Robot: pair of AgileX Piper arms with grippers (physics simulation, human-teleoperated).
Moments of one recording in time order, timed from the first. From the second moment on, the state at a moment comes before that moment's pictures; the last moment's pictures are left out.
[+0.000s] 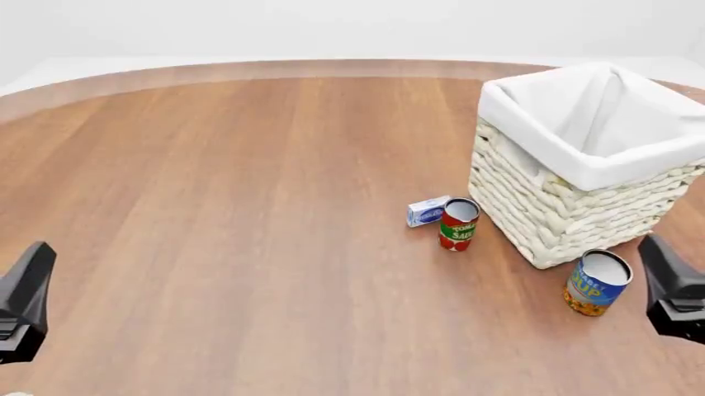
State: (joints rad) left arm 0.00 0.01 0.00 0.00 0.00; right arm -0.05 0.24 -0.03 -0.07 -0.01
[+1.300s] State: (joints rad) left arm 0.00 0.01 0.00 -0.01 0.00; right arm -0.10 0.62 -0.01 -0.27 -0.03
